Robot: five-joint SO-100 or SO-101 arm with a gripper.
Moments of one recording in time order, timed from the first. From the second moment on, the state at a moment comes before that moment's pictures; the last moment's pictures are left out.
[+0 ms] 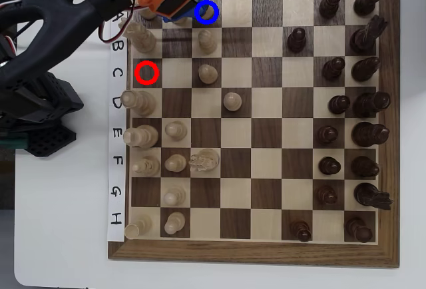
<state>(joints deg) -36.3 87.1 93.7 67.9 100.3</state>
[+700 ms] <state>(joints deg) -37.4 88.3 93.7 66.9 100.3</state>
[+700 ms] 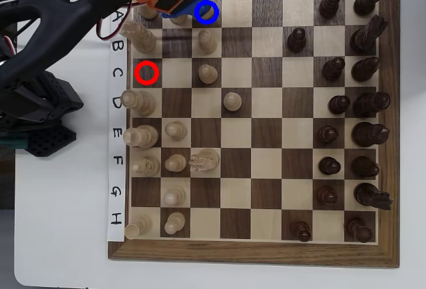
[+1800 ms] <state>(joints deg) -39.0 108.3 74.8 78.4 97.6</state>
